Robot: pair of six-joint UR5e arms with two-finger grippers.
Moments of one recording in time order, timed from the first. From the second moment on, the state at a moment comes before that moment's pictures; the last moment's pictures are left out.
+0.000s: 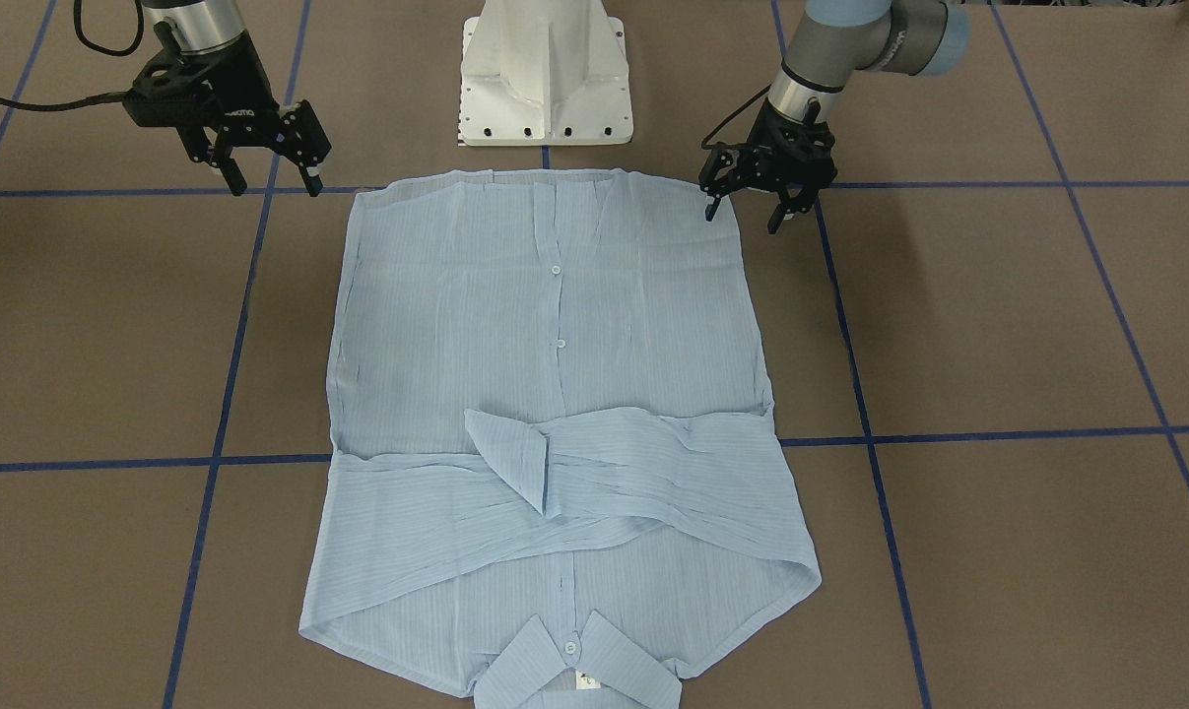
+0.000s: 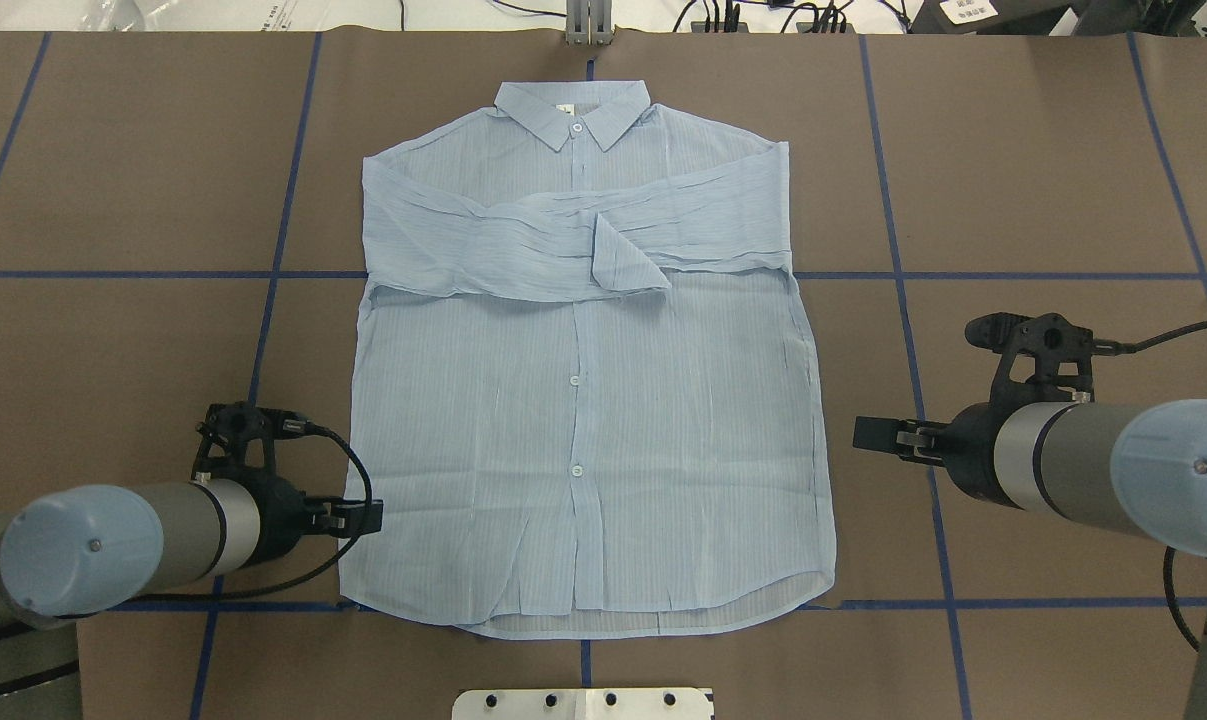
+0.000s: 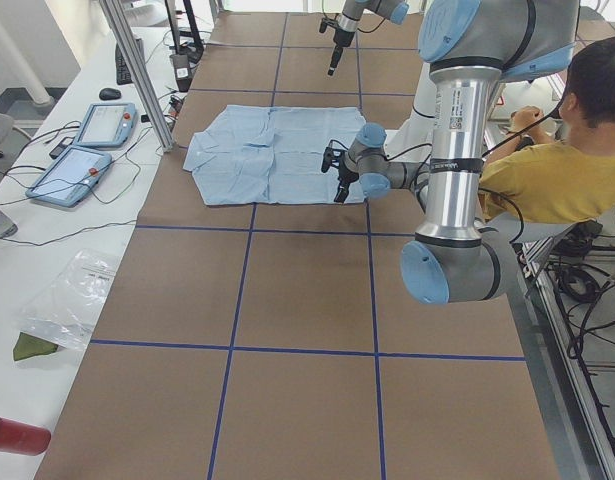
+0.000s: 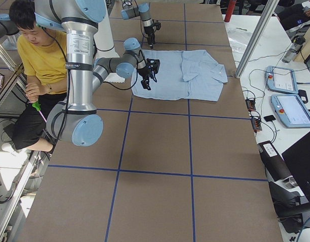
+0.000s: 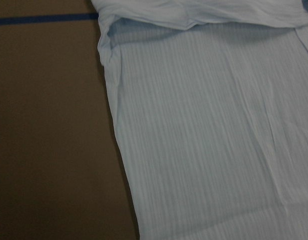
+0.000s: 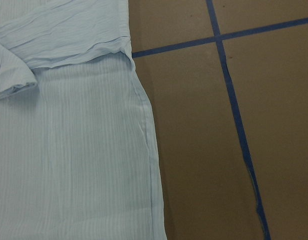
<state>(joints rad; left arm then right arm) -0.27 -1.61 -2.02 -2.10 -1.54 -1.30 0.42 -1.62 2.32 -1.37 1.59 1.45</state>
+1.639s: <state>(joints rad) -0.13 -1.65 -2.06 -1.90 -1.51 -1.39 0.39 -1.62 2.31 -1.37 1.55 1.45</state>
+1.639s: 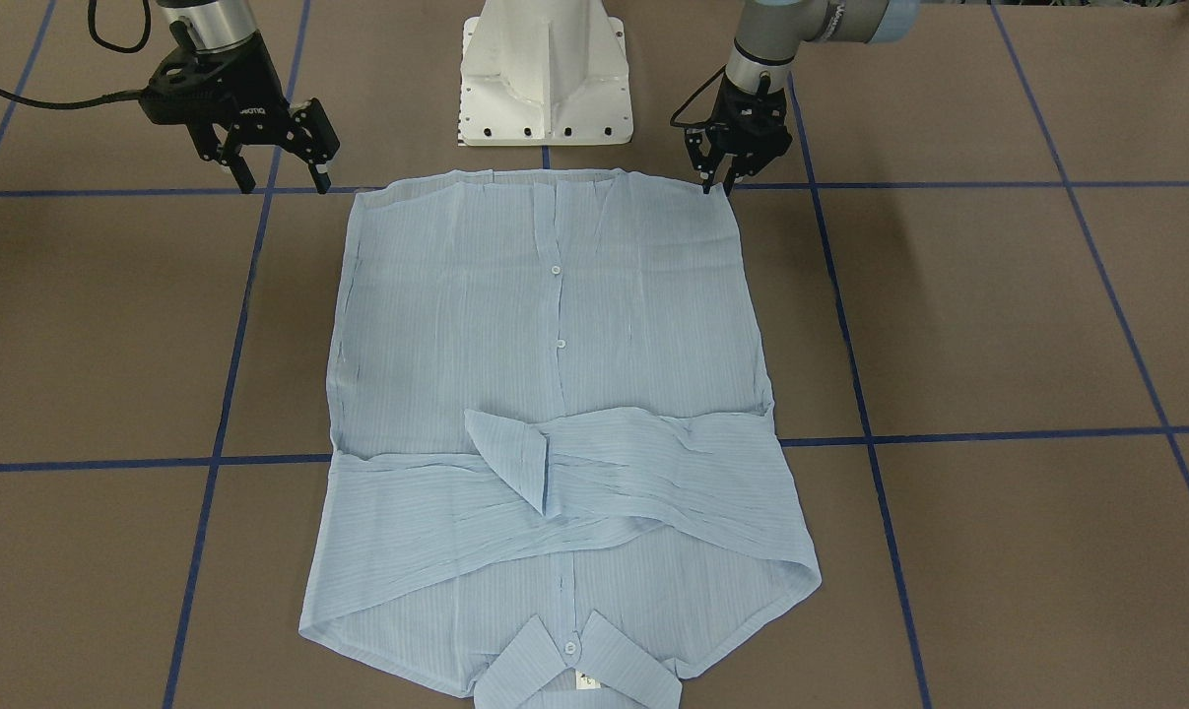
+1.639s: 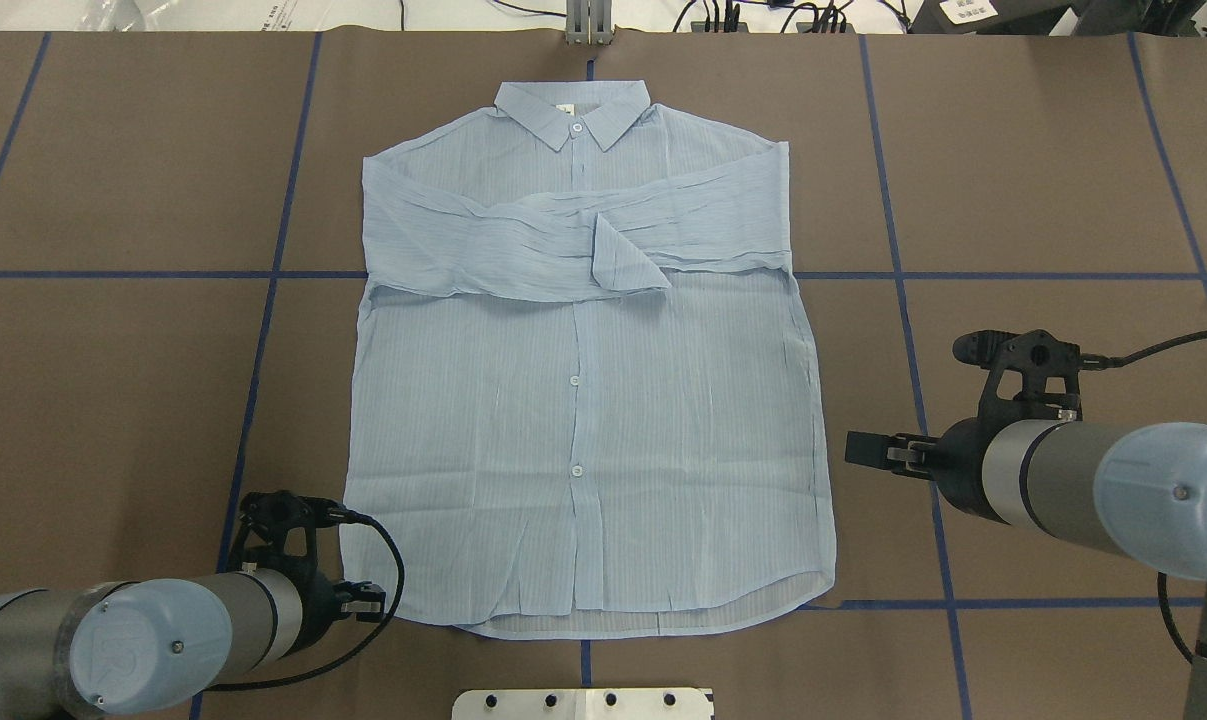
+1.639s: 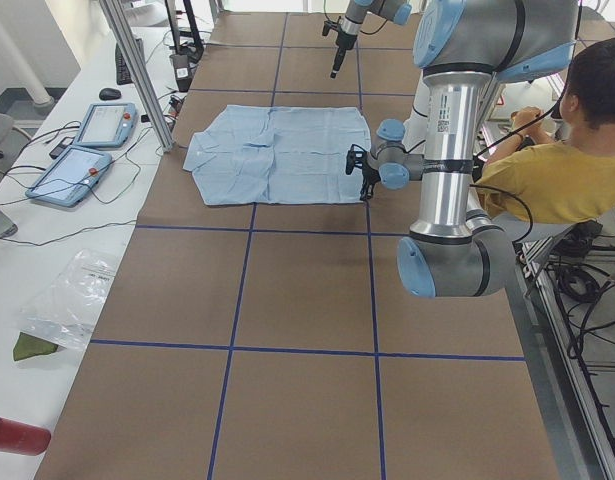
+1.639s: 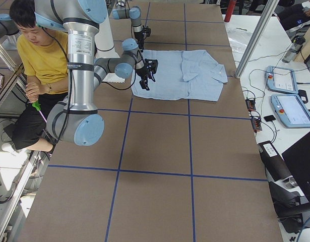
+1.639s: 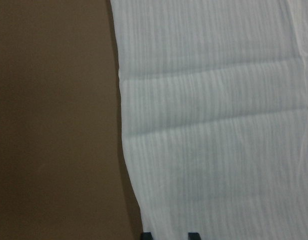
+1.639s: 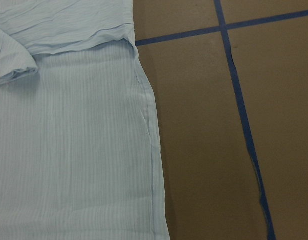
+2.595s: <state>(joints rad) -0.13 -1.66 -2.06 -1.89 -1.51 -1.39 0.29 -1.66 2.31 -1.30 1.46 1.53</state>
